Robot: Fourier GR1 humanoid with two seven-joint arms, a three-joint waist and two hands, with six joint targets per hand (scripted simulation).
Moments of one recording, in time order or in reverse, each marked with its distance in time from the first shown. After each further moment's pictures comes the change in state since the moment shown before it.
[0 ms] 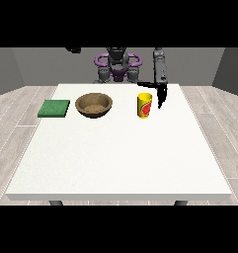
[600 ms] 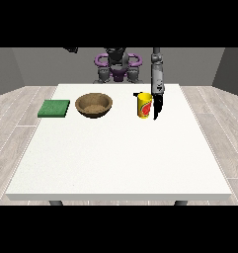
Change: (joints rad) left arm -0.105 0.045 0.063 0.270 0.005 0.017 -0.196; right arm 0.024 -0.077 -0.113 -0.156 -0.103 0.087 0.051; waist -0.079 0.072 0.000
